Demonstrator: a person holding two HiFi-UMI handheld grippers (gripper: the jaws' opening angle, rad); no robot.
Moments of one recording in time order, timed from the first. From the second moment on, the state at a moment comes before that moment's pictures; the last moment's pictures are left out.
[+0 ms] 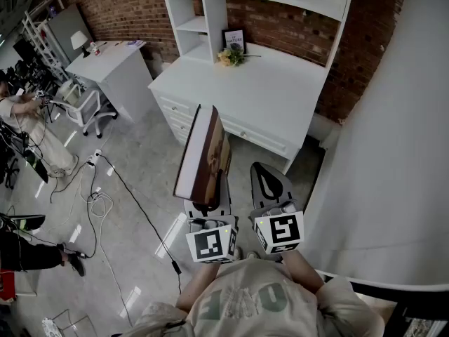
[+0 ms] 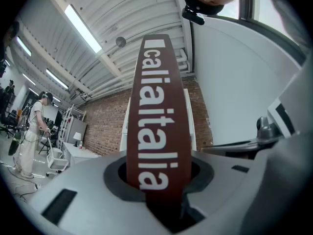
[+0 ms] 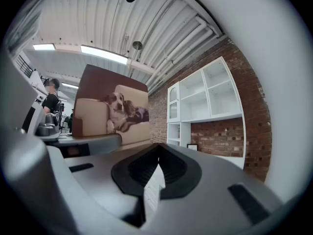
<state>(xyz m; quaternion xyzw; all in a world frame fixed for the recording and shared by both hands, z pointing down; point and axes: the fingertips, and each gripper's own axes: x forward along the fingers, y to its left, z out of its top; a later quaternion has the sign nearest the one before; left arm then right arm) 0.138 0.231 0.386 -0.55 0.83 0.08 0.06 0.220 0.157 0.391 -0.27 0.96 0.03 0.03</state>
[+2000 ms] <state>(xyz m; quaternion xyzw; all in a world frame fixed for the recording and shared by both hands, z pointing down) -0.081 0.065 0.391 -0.55 0.82 0.10 0.07 0.022 -0.041 0.395 -0.30 0.95 0.05 0.03</state>
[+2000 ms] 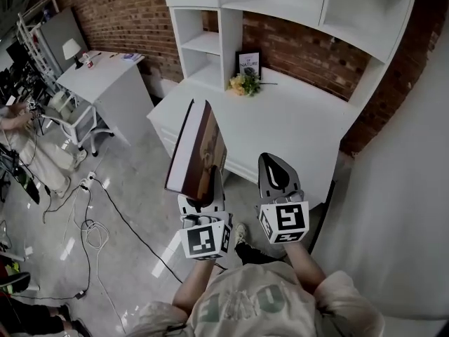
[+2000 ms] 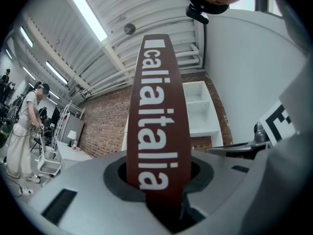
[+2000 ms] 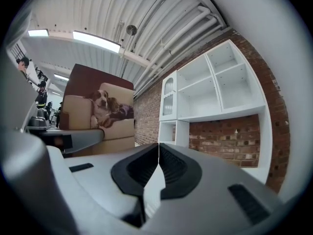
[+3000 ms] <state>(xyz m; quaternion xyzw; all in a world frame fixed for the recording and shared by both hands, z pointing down) -0.211 -0.194 0.359 -0.59 0.80 0.11 0.08 -0.122 -0.272 0.345 -0.32 0.94 0.09 0.07</state>
